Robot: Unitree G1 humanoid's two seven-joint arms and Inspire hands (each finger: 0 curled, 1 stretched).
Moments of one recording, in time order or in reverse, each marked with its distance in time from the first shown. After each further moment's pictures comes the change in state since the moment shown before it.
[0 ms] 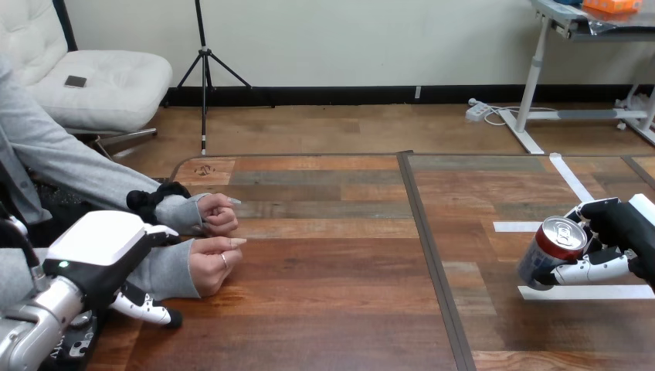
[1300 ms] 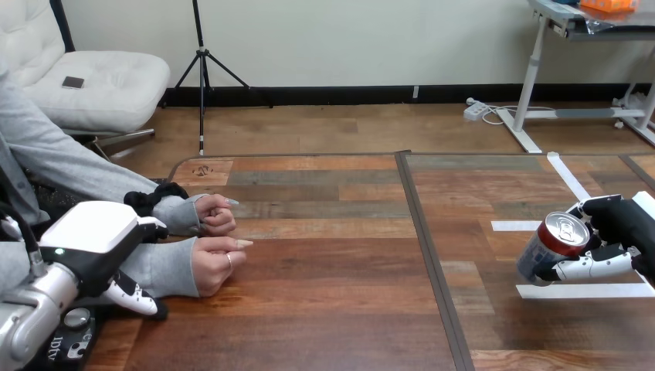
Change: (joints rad) left arm -0.091 0.000 -0.057 0.099 -0.017 0.062 -0.020; right arm 0.001 0.000 -0.018 0.000 0.033 -0.005 0.029
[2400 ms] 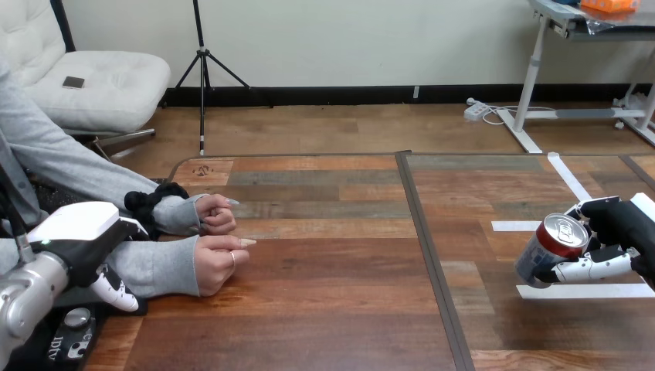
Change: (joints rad) left arm -0.058 0.000 -0.002 0.039 -0.132 0.070 -0.198; right arm 0.000 0.000 -0.006 -0.001 0.004 0.004 0.025
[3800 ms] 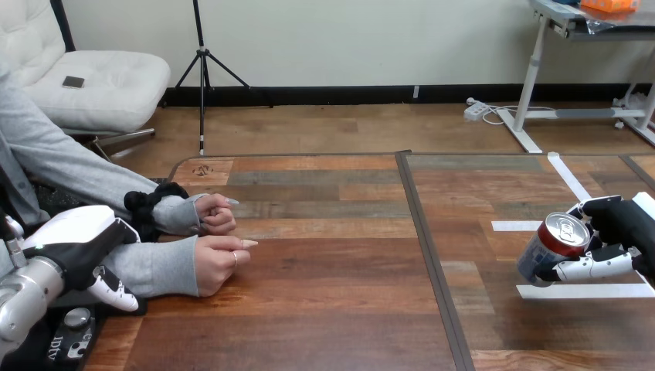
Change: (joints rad) left arm -0.008 0.000 0.005 0.084 -0.097 -0.103 0.007; right arm 0.000 0.000 -0.001 -0.001 -0.001 0.006 -0.009
